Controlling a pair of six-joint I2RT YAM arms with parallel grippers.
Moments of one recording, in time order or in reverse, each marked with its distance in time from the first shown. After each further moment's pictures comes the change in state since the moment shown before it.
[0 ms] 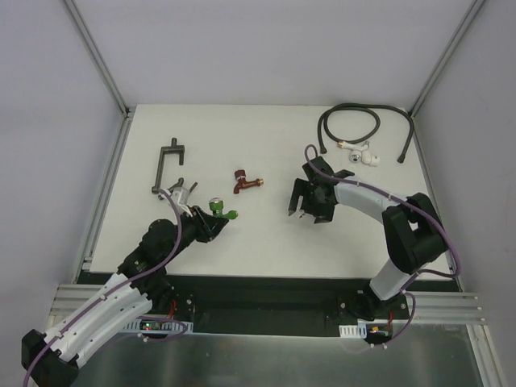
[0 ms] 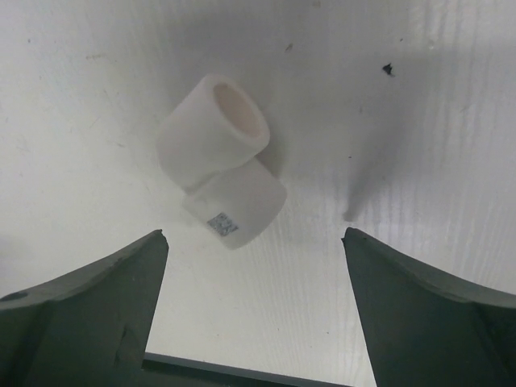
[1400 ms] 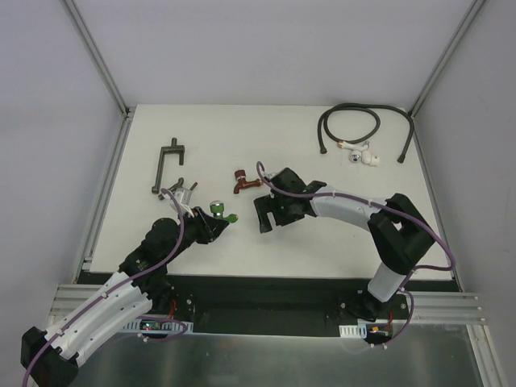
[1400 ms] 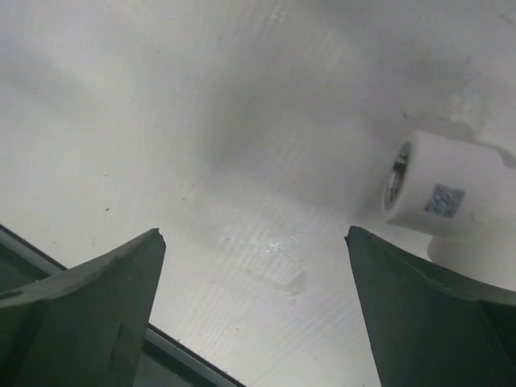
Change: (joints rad) left arm 0.000 0.036 0.003 -0.038 -0.005 -0.026; right arm 0.246 0.034 0.010 0.167 -0.123 -0.388
